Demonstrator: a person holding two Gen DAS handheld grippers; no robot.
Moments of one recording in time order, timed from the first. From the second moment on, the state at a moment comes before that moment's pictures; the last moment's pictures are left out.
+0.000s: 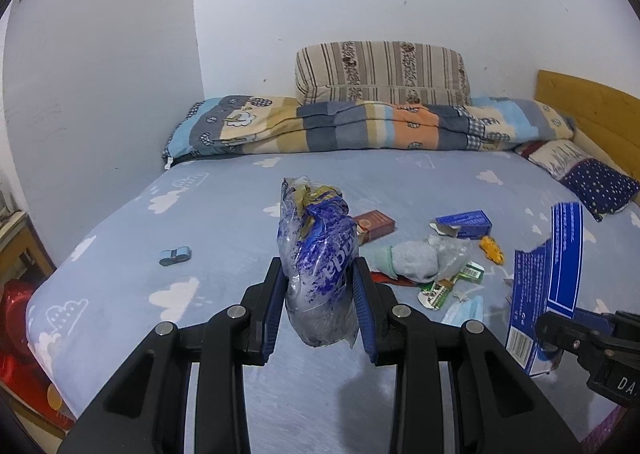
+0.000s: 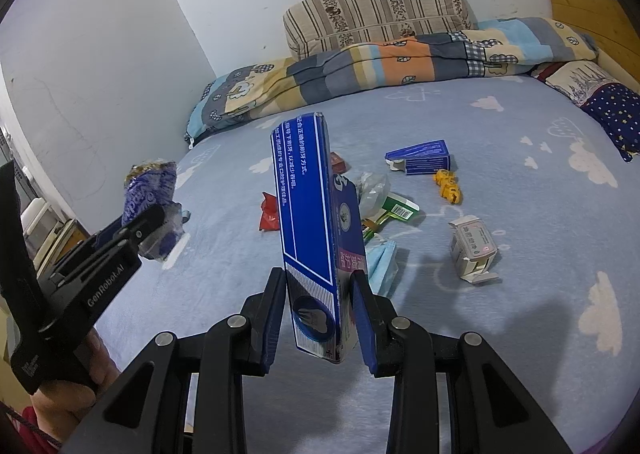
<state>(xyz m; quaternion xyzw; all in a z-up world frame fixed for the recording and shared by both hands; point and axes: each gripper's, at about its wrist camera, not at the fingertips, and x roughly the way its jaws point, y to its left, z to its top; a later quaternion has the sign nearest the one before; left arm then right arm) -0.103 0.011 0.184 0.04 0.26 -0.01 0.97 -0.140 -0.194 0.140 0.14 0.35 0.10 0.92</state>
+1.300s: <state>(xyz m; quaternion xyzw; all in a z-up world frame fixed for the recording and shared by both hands) -0.136 -0.006 0.205 0.04 0.23 -0.02 0.97 -0.139 -0.193 0.136 0.14 0.35 0.12 0.92</state>
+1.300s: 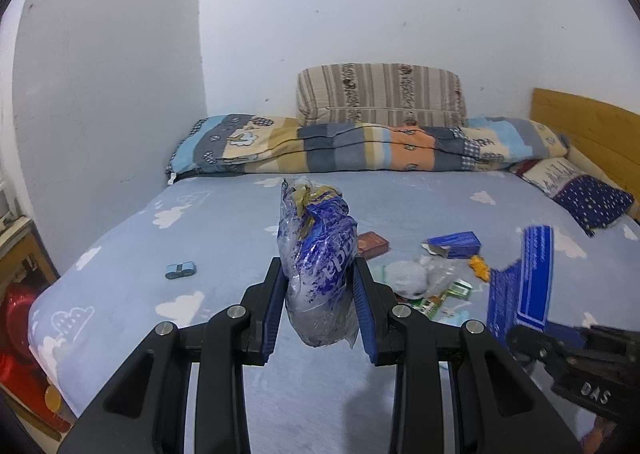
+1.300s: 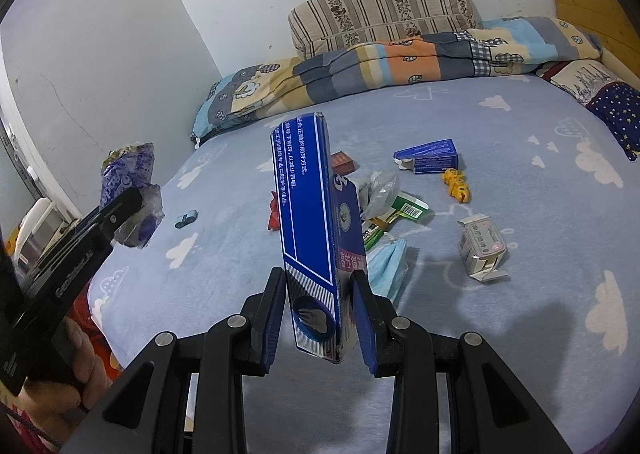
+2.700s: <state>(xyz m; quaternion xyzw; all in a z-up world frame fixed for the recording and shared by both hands) -0.178 -0.062 0.201 0.08 0.23 -0.12 0.96 -0.152 -0.235 0.125 0.20 0.35 0.05 0.91</state>
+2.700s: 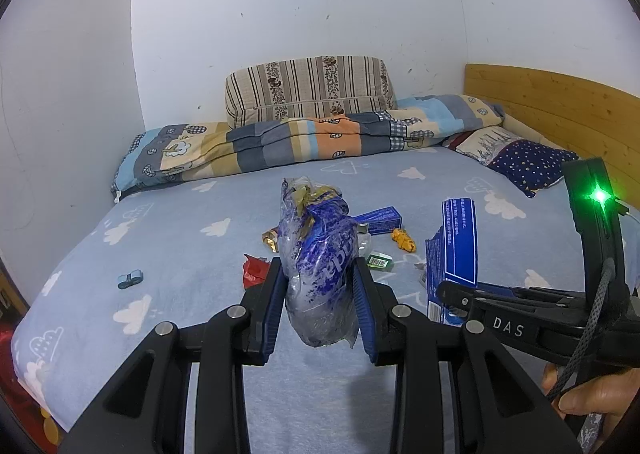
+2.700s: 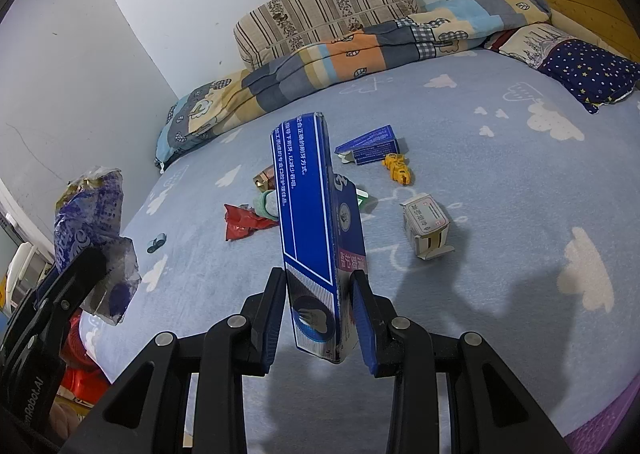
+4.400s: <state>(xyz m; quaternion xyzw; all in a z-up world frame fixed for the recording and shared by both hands) -0.344 -0.376 0.163 0.19 0.36 -0.60 0.68 -0.499 -0.482 0.106 0.36 0.28 -0.23 0.86</state>
